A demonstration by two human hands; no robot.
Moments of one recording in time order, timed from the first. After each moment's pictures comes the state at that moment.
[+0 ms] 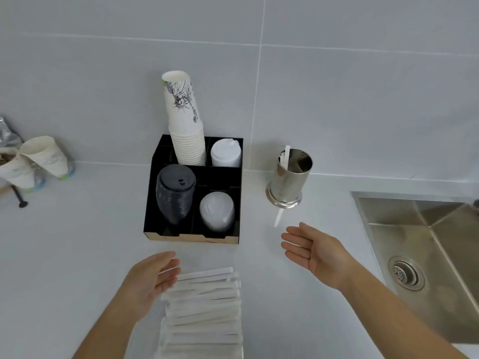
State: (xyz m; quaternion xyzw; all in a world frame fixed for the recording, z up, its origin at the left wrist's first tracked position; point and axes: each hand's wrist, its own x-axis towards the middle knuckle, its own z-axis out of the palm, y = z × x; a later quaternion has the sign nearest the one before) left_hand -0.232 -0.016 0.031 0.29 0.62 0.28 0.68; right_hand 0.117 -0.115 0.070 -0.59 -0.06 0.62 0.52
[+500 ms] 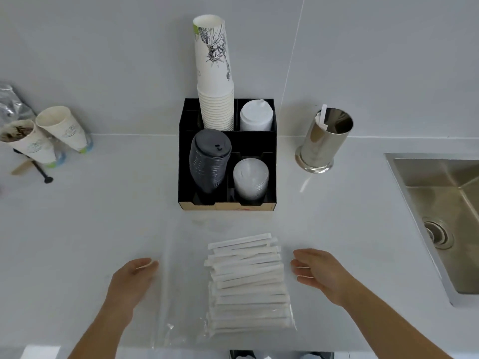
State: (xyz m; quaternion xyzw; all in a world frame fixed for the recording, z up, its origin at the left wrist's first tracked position) left_hand -0.368 -0.021 -0.017 0.39 0.74 0.20 0.51; right_hand 0.004 -0.154 -0.015 -0.72 -0.07 0.59 0.36
